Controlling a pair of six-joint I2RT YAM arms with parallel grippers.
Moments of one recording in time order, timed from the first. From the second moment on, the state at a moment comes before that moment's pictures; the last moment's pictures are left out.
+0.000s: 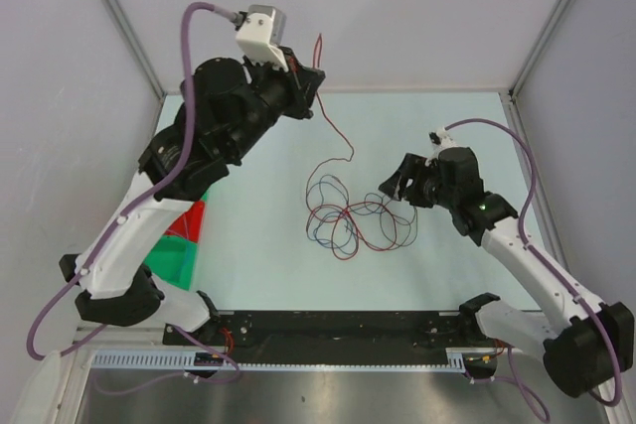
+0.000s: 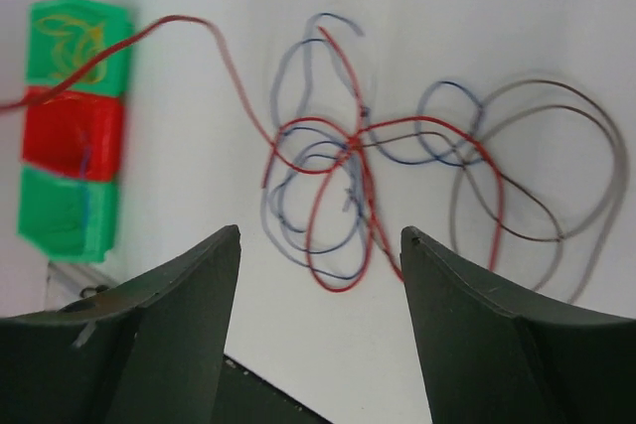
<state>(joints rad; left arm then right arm) -0.91 1.42 2.08 -0.63 -0.35 -0.25 0.41 1.07 0.85 -0.37 -0.16 0.62</state>
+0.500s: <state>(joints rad) -0.91 1.44 2.01 -0.61 -0.31 -0.25 0.51 0.96 0.77 0.01 -0.32 0.59</state>
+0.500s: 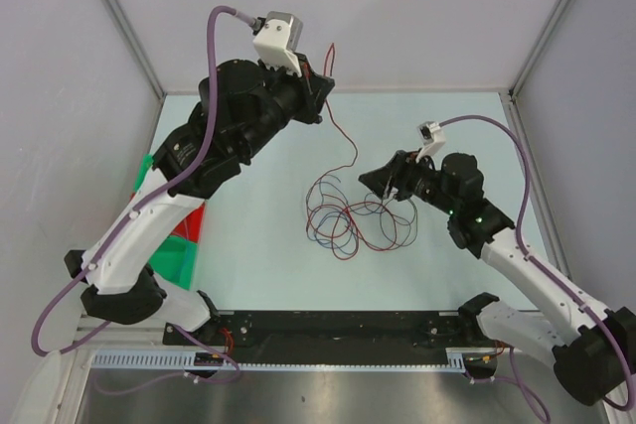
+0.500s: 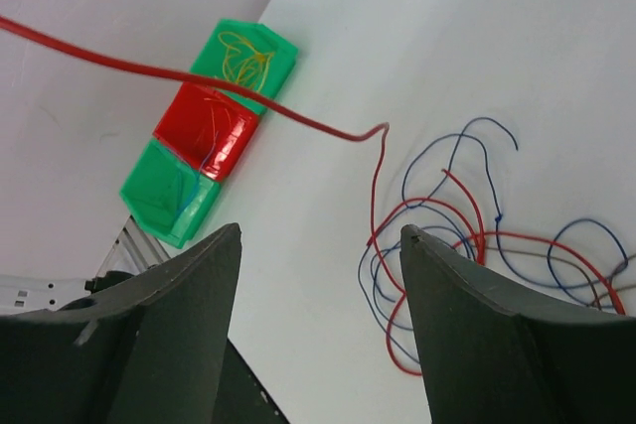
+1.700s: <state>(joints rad) -0.88 1.41 1.99 -0.58 -0.26 -0.27 0.58 1.37 0.77 0.52 -0.25 0.67</state>
